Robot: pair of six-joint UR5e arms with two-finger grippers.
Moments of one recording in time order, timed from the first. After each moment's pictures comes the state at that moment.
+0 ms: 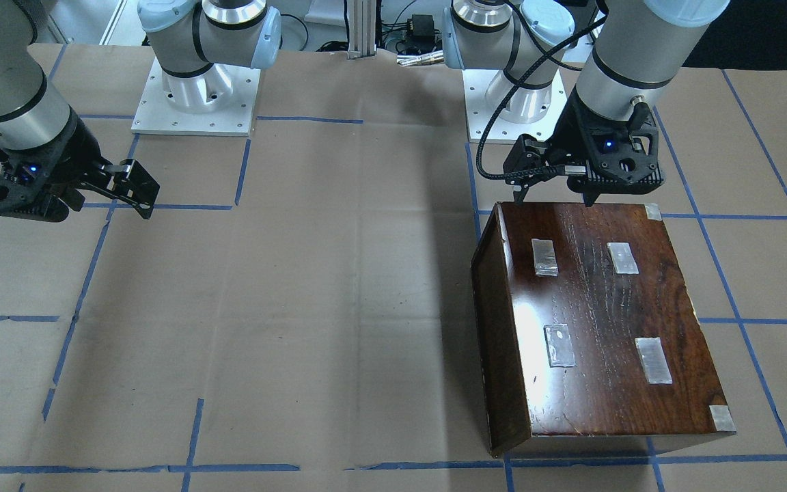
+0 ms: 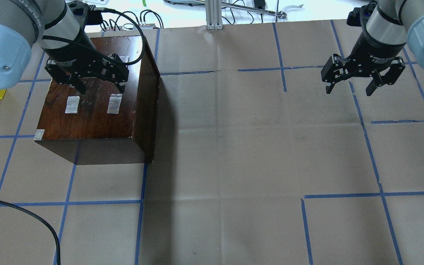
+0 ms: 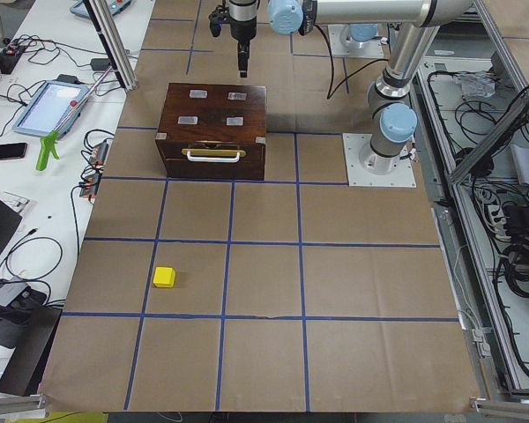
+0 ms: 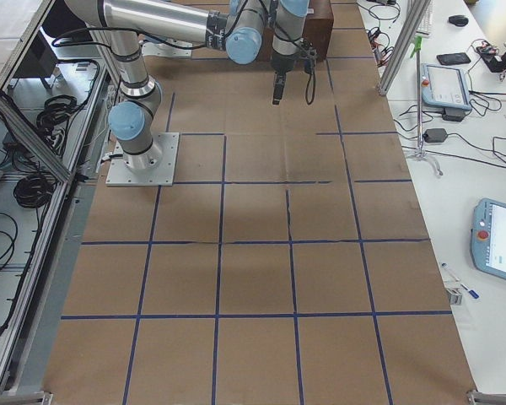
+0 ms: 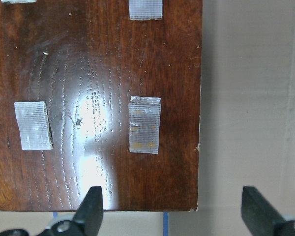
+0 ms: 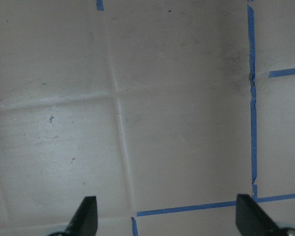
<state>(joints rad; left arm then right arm) -1.55 -1.60 -1.58 -1.52 1.57 0.03 1.43 -1.52 1.65 -1.63 -1.57 -0.03</state>
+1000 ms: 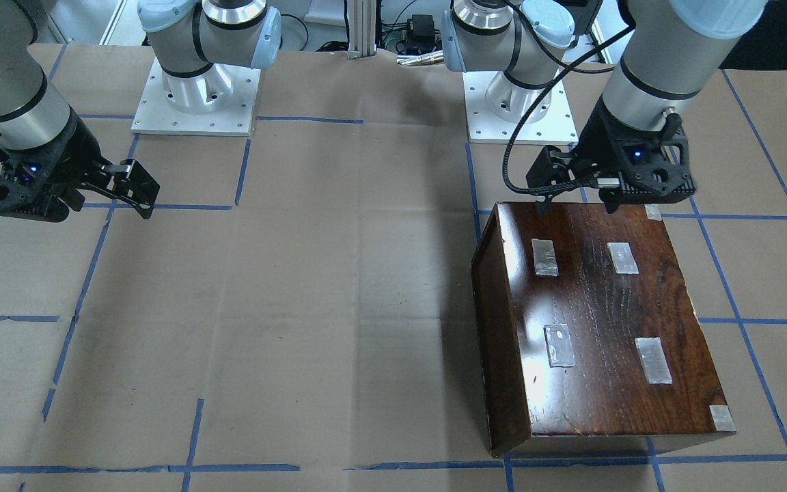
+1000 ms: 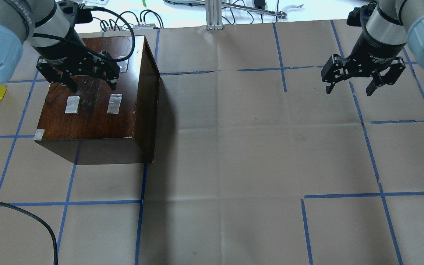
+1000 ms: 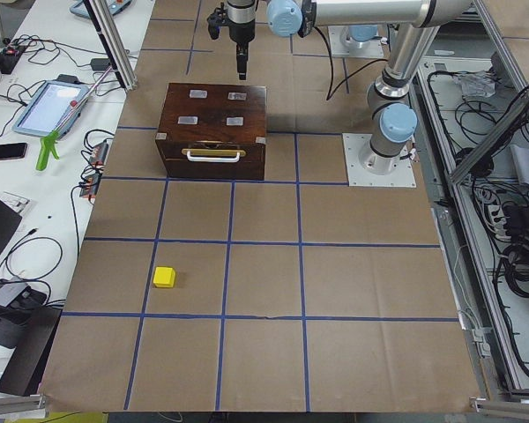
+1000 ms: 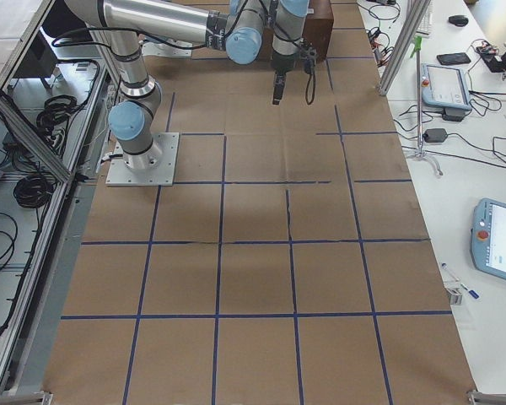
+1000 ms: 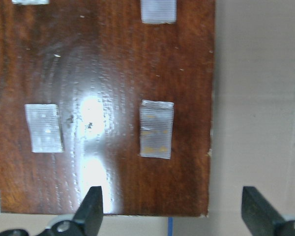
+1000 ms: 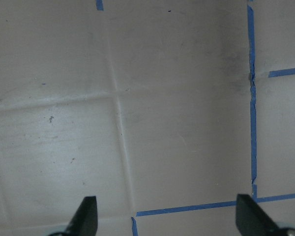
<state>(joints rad) -1.47 -1.61 -1.58 -1.50 1.57 0.06 1.43 -1.52 1.65 -1.63 -1.57 -0.03</state>
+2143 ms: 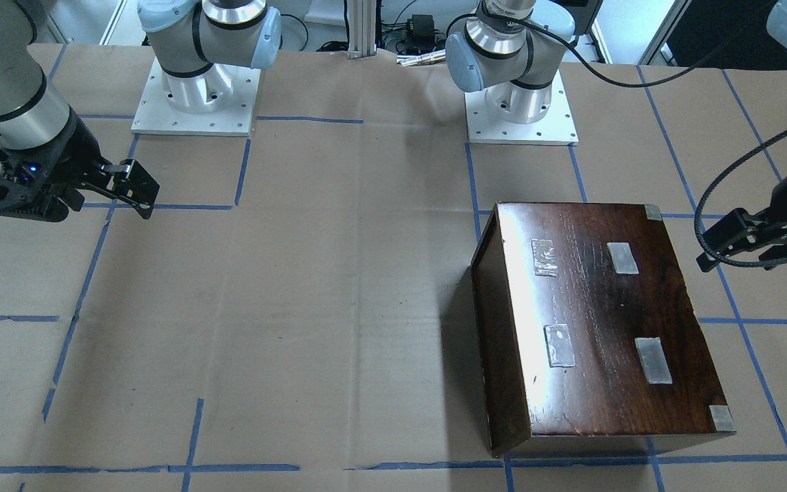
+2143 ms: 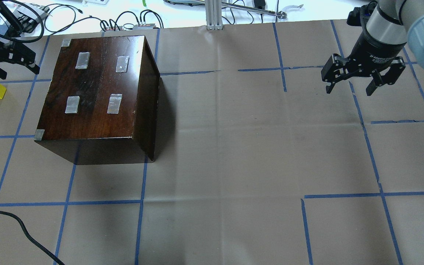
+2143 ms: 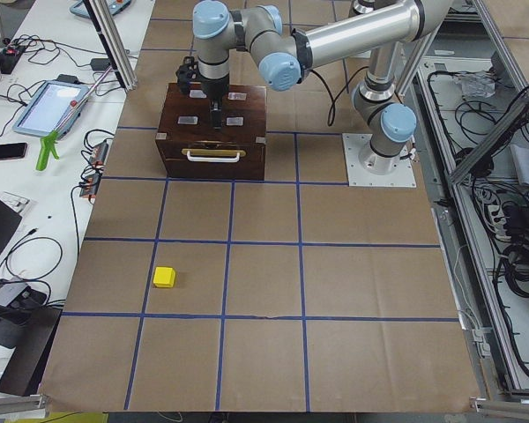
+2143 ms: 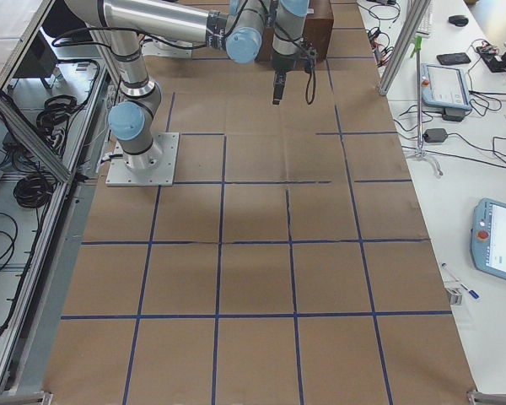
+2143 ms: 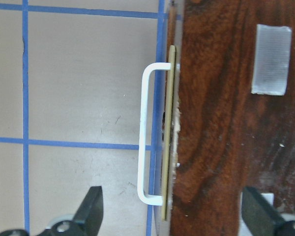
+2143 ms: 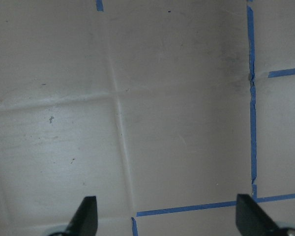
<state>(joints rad) -1.09 -1.77 -1.47 -1.45 1.46 0.43 1.43 -1.52 1.64 -1.63 -1.57 -0.03</state>
